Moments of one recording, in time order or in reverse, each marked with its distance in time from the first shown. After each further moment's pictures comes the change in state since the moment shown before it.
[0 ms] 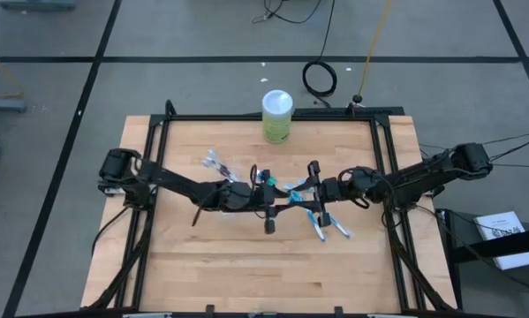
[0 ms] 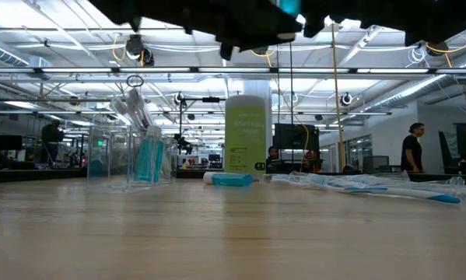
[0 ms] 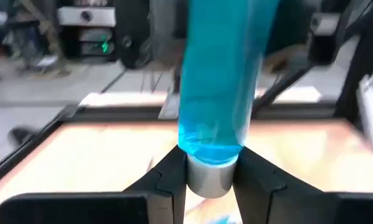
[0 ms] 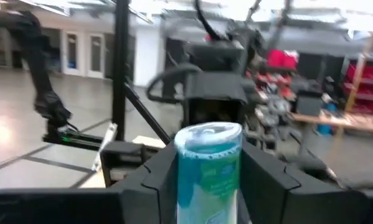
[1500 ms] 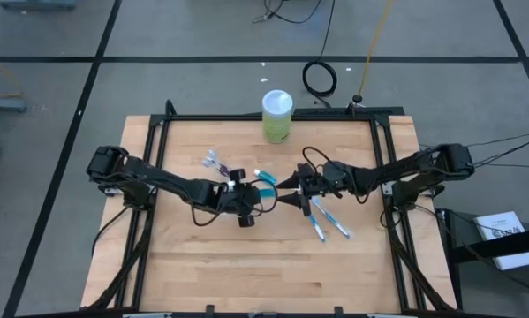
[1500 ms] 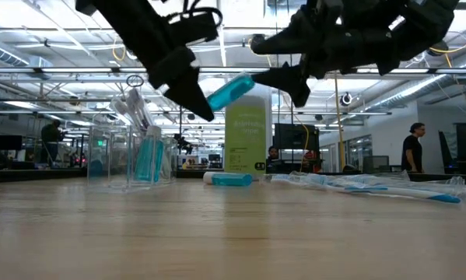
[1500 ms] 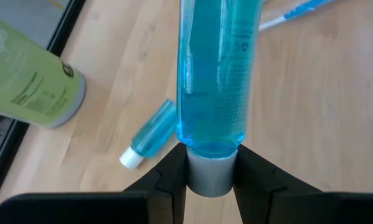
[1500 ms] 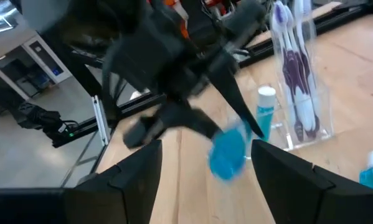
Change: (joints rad) left arm -0.027 -0.099 -0.002 -0.833 -0.246 -0.116; right arm -0.169 0.202 0.072 -0.194 -0.092 0.527
